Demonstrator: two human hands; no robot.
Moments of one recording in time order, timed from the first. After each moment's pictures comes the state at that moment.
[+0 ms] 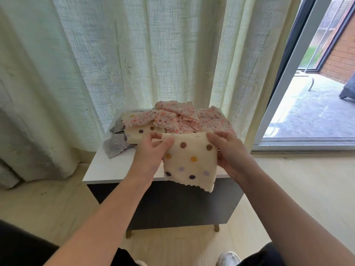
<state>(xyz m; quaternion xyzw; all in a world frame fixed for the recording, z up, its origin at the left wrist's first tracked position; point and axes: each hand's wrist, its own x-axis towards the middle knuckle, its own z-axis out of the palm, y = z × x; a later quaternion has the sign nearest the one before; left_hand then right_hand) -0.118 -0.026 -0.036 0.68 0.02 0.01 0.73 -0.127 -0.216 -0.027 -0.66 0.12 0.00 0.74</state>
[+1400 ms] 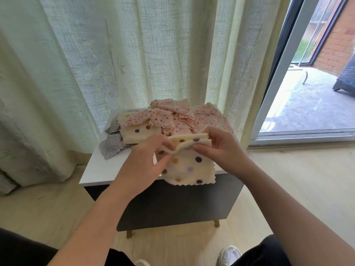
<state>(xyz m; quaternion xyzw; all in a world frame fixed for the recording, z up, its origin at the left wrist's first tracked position) -0.135 -0.002 -0.036 0.88 -0.25 0.13 0.39 -0.128 -0.226 -0.041 -0.78 -0.18 -0.08 0.59</state>
